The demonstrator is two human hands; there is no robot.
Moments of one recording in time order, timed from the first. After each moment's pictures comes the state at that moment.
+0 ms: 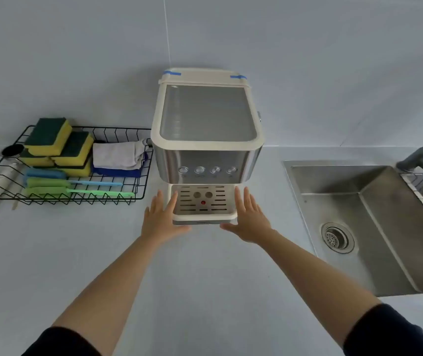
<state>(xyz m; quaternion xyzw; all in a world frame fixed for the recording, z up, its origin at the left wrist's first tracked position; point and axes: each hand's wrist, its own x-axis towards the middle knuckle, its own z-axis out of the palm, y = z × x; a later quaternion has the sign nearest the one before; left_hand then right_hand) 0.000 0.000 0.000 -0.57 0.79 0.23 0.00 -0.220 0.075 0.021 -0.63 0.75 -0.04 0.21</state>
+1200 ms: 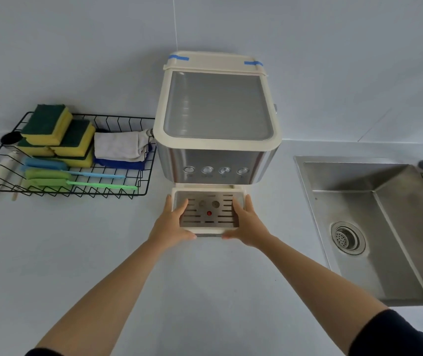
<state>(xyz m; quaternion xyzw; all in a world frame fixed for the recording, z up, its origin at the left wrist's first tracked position) -0.006 0.011 -0.005 -0.57 0.73 0.38 -0.04 -0.212 0.061 -0.007 -0.59 0.71 -0.16 0.35</state>
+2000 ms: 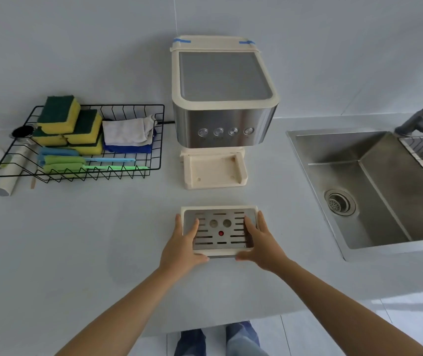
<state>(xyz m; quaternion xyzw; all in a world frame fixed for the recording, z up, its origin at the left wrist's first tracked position) 0.043 0.127 -0.002 -0.53 0.78 0.33 0.01 -0.160 0.193 -0.010 -0.54 0.74 -0.16 0.37</state>
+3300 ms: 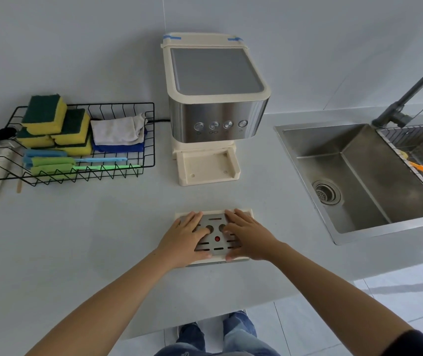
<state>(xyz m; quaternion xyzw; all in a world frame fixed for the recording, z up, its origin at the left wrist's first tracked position) 0.048 0.110 0.002 -0.31 0.92 0.20 0.13 -0.140 0.189 0.016 -0.69 0.67 0.03 0.27</state>
